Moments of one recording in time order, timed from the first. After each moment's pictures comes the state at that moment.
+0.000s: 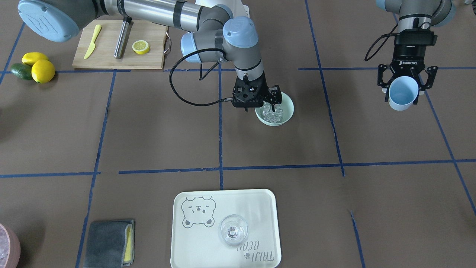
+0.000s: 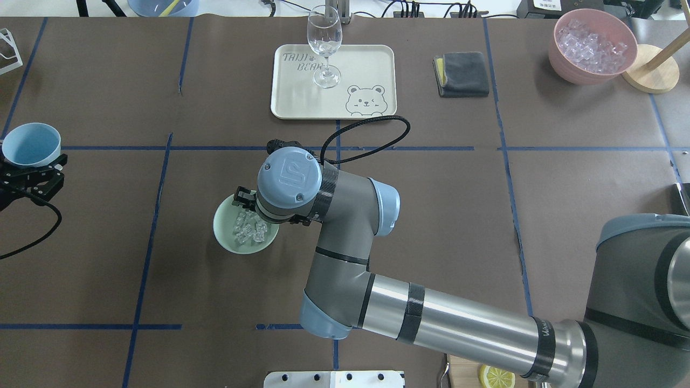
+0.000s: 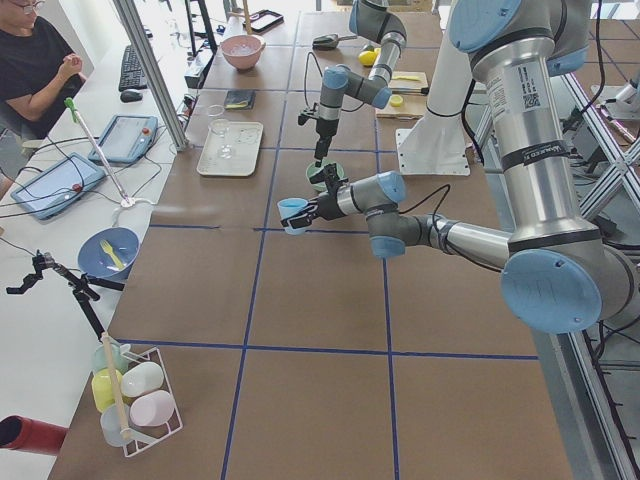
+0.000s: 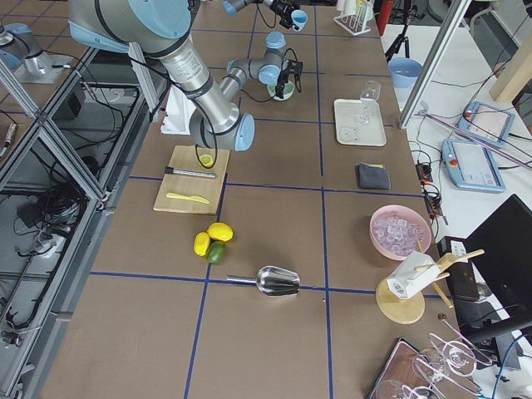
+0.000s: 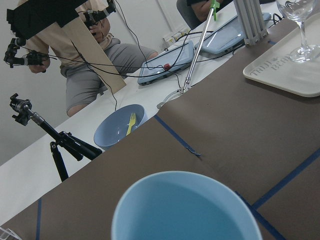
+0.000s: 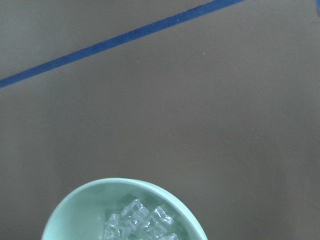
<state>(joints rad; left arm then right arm) -0.60 -1.25 -1.95 -2.74 -1.13 -0.56 0.38 -0.59 1.27 -1.22 1.75 1.60</state>
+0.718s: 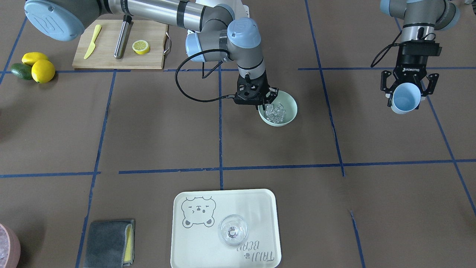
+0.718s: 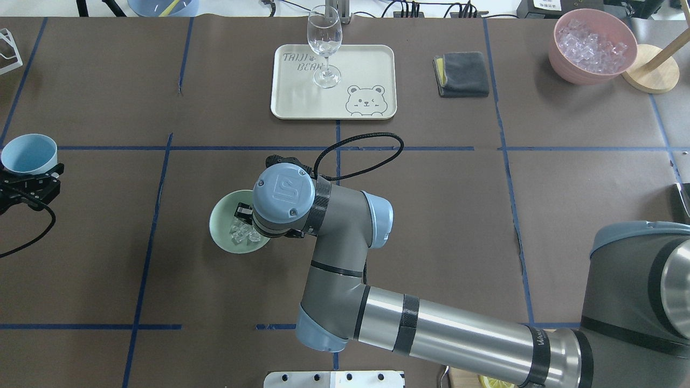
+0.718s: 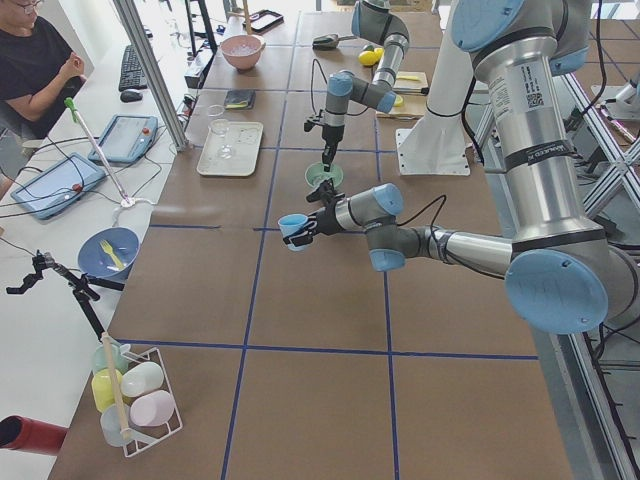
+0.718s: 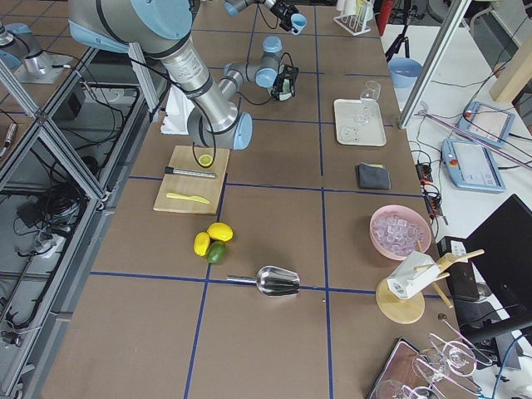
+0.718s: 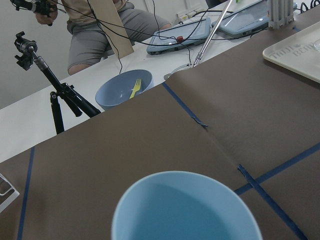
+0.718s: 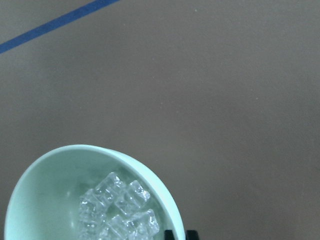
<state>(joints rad) -0.61 -1.25 -1.85 -2.80 -1.17 -0.65 0.36 -0.59 1.27 -1.22 1.75 1.63</state>
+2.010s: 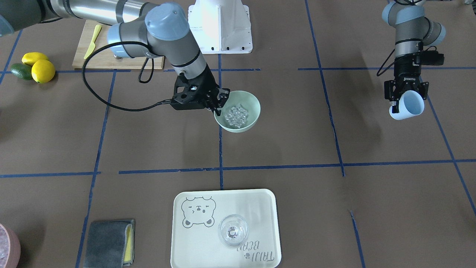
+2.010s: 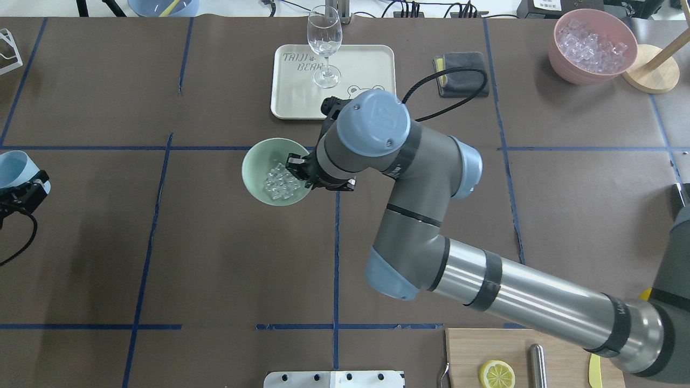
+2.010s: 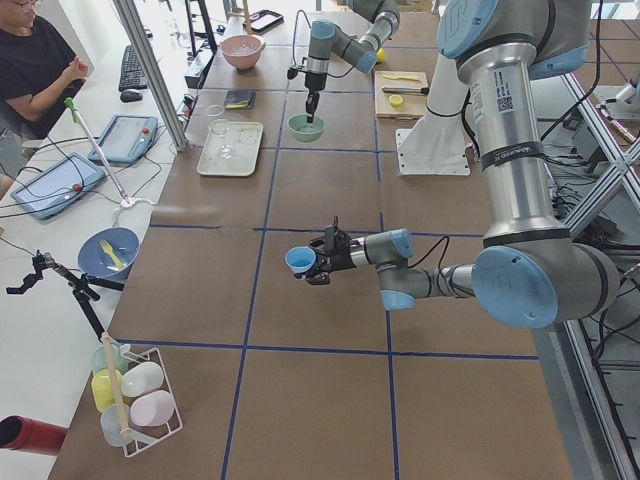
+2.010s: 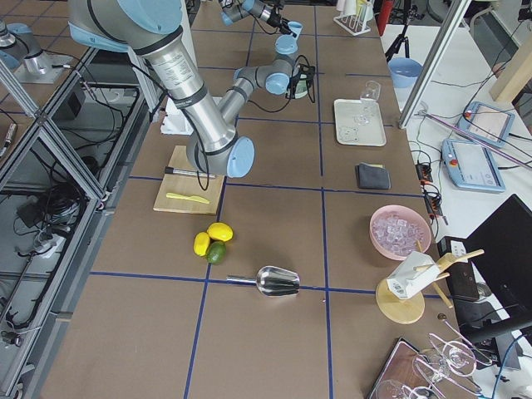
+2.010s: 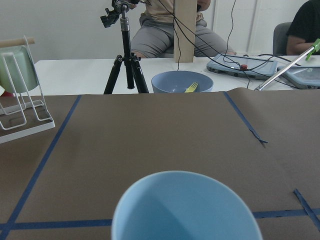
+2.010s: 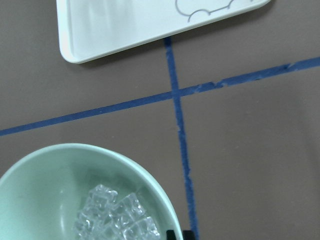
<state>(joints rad) -0.36 -1.26 -1.59 -3.02 -0.74 -1.24 0.58 -0.92 1.70 -1.31 1.92 1.43</state>
